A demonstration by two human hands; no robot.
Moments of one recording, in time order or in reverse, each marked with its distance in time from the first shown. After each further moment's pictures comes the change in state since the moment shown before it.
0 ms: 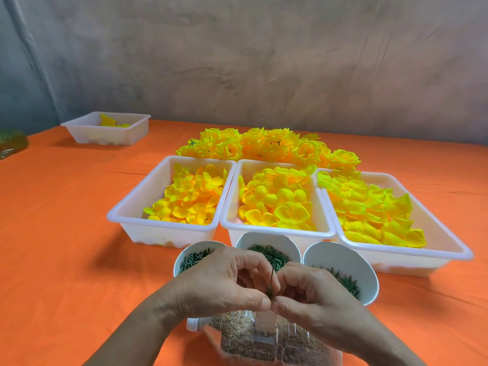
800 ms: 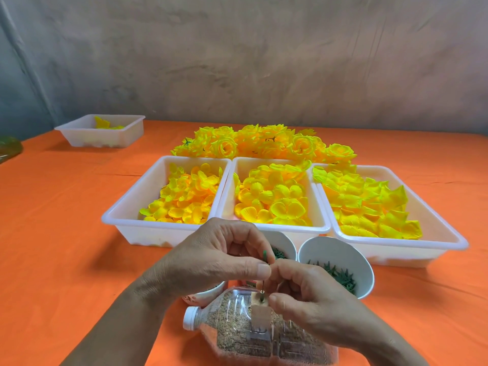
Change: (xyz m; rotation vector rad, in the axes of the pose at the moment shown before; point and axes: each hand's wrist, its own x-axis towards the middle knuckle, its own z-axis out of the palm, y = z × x) left_hand 0.003 0.029 -0.011 -0.275 0.027 0.100; right_hand -0.004 -0.008 -0.002 0.033 -0.034 0.045
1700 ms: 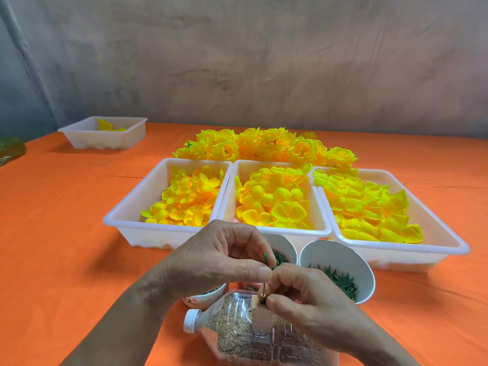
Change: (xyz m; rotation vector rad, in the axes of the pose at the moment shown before) left_hand 0.000 0.002 0.000 0.016 0.003 -0.005; right_hand 0.001 0.001 0.003 -0.004 0.043 -0.012
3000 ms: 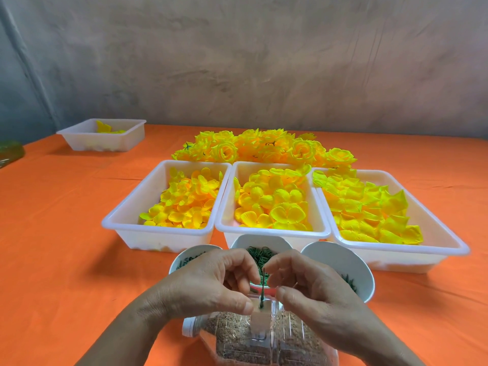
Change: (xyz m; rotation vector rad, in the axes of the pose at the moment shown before) left_hand -0.003 -0.046 -0.009 0.216 -0.004 -0.187; right_hand -0.004 -0.002 -0.005 0.083 0.110 -0.055
